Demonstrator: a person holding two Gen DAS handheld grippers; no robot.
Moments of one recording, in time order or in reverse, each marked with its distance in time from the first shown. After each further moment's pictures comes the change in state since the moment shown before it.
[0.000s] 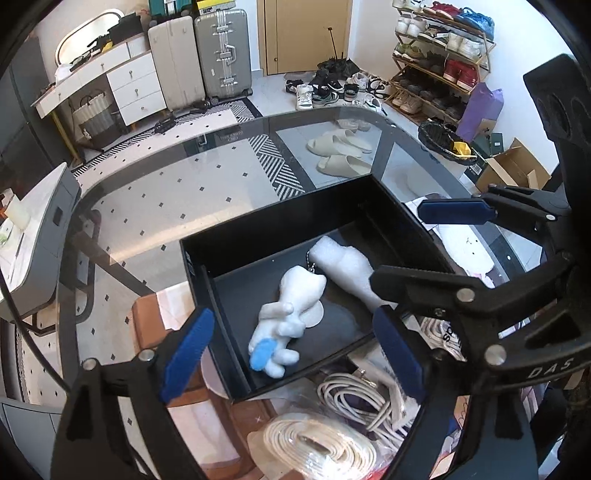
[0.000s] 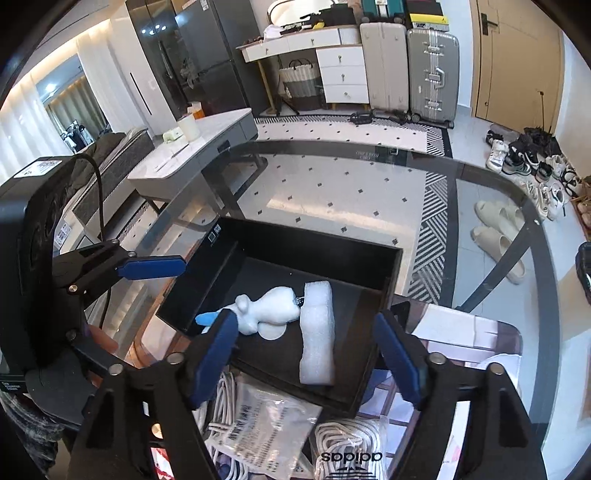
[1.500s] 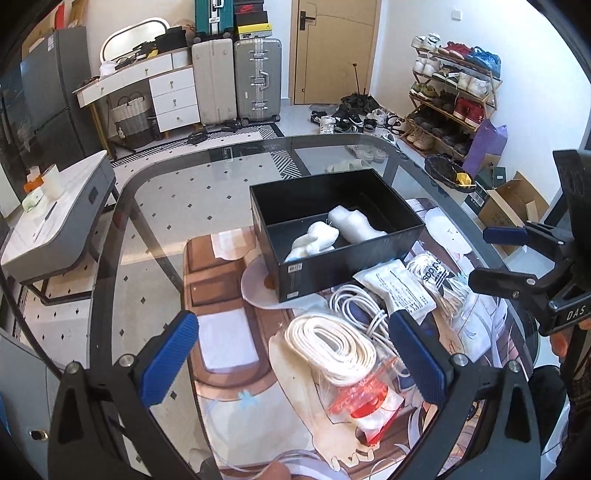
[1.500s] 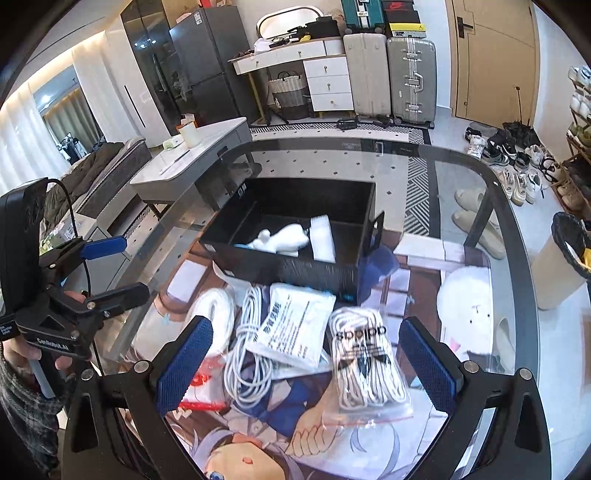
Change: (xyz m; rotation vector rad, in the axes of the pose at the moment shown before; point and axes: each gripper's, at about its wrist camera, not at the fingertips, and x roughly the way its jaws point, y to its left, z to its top) left arm -0.084 0.013 -0.094 -0.105 -0.140 0.037; right arm -0.079 0.020 -0.094 0.045 -0.032 -0.036
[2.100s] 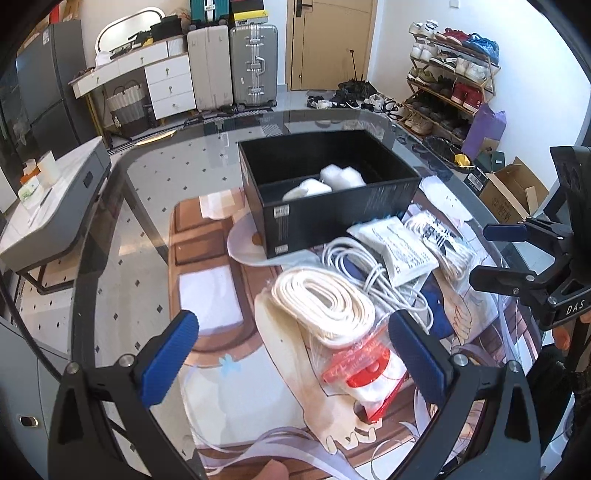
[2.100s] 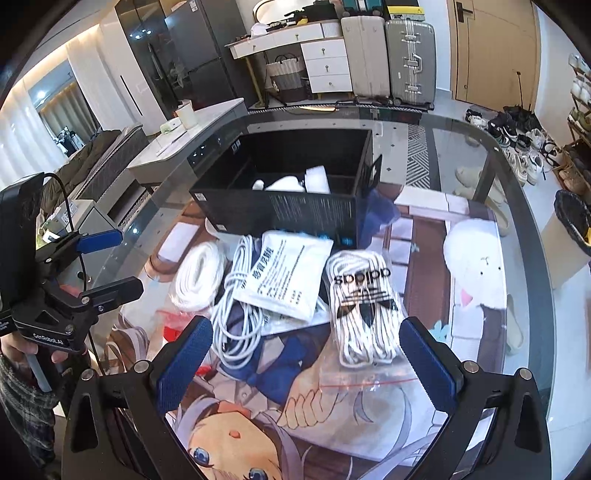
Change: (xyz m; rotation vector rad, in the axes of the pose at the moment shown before) left arm 0.017 -0.011 -0.039 0.007 0.053 -0.006; right arm 0.019 -0.006 -0.041 0.016 0.067 0.003
